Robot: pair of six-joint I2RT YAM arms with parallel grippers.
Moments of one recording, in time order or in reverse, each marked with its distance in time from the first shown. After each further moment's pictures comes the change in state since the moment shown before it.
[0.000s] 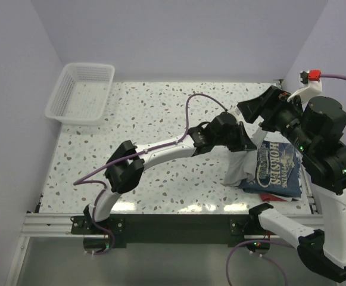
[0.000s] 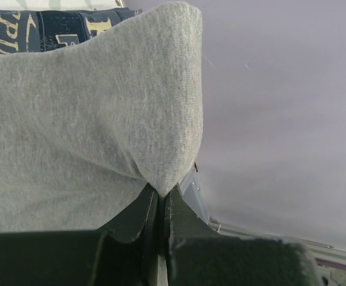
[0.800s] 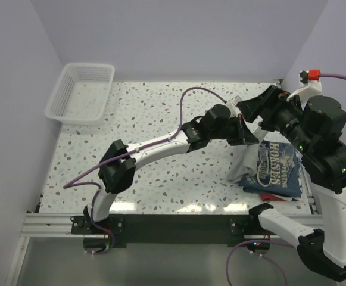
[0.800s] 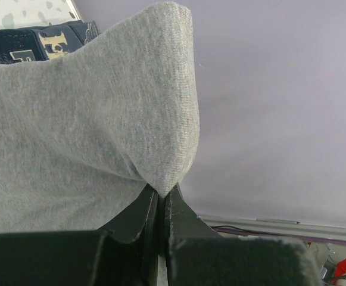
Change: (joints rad) left arm 0.026 -0.077 -0.025 0.060 0.086 -0.002; right arm 0.000 0.000 0.000 0.000 0.000 0.016
